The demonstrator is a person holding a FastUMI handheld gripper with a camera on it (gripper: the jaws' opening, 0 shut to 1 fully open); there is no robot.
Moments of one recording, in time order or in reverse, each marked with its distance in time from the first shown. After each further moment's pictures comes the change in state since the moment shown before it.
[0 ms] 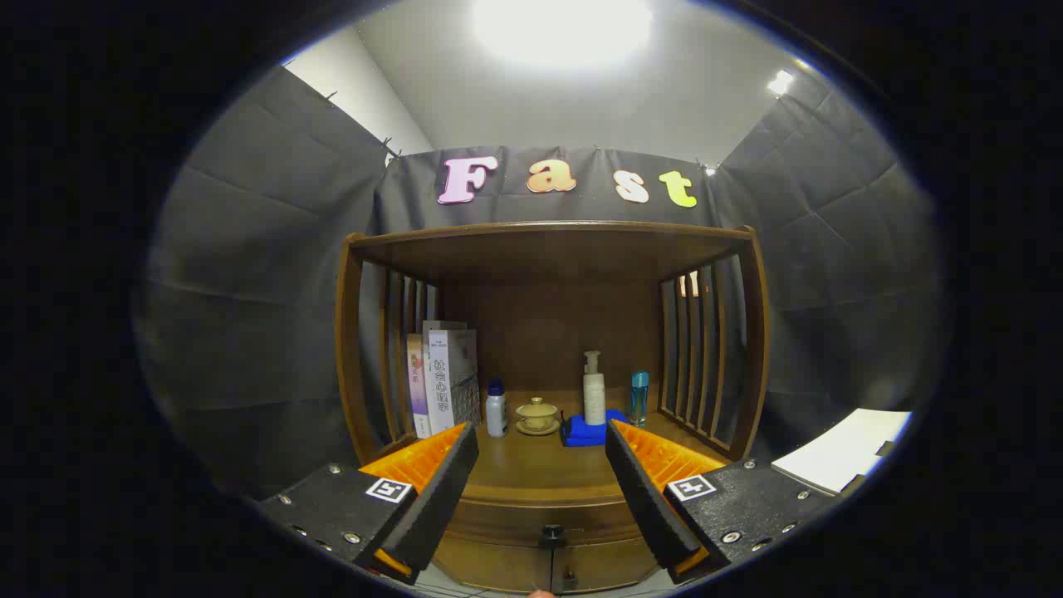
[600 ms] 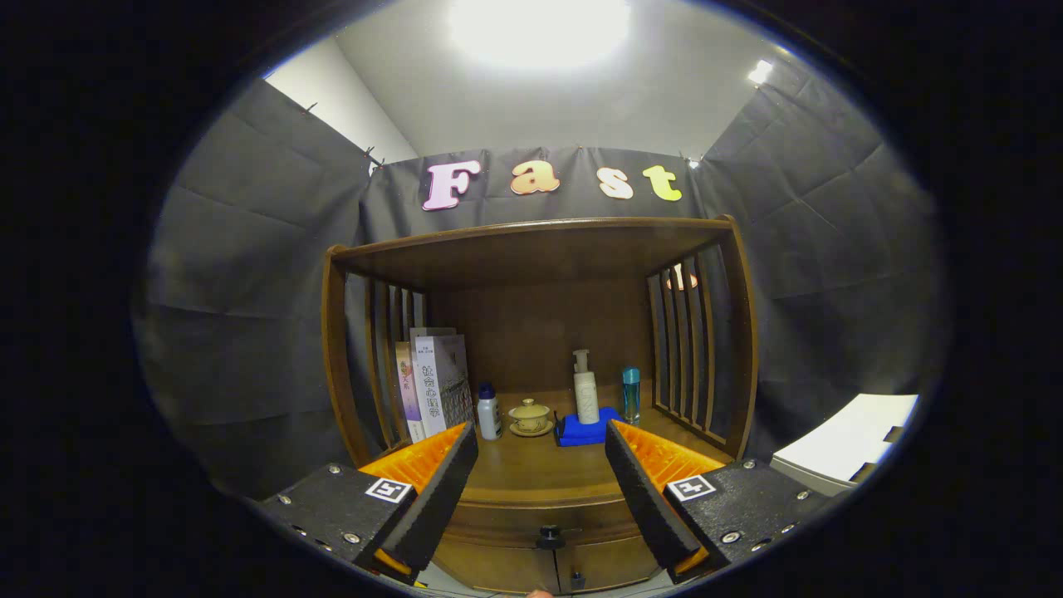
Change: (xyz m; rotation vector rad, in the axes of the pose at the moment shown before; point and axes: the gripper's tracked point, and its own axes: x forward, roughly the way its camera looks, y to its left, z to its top) arm 0.001 -0.013 -0.004 0.081 -0.002 -0.007
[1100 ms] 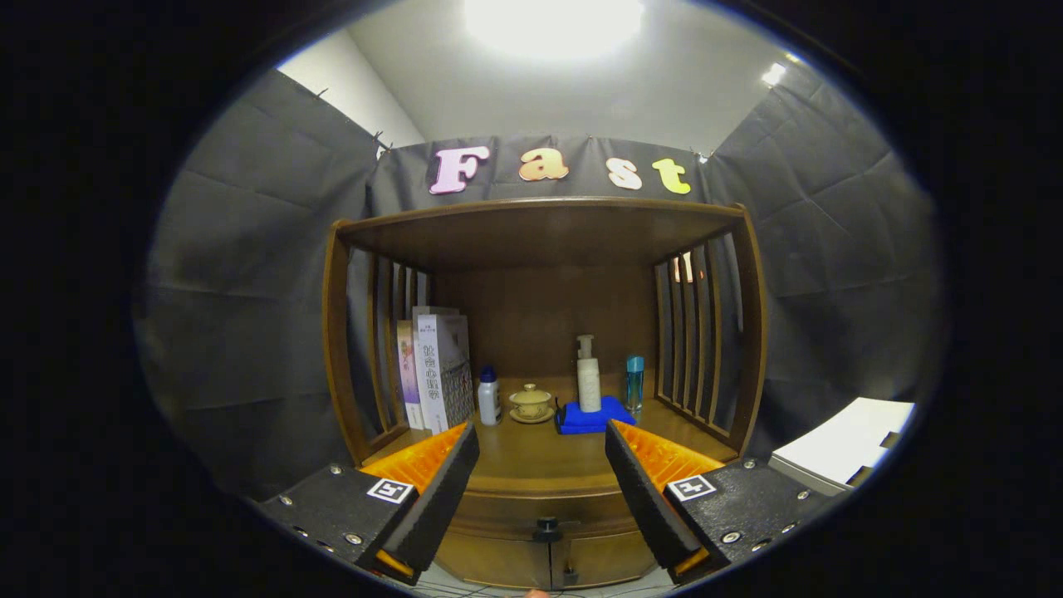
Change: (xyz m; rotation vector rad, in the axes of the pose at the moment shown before) arm 0.006 0.004 -0.025 -0.063 0.051 0.003
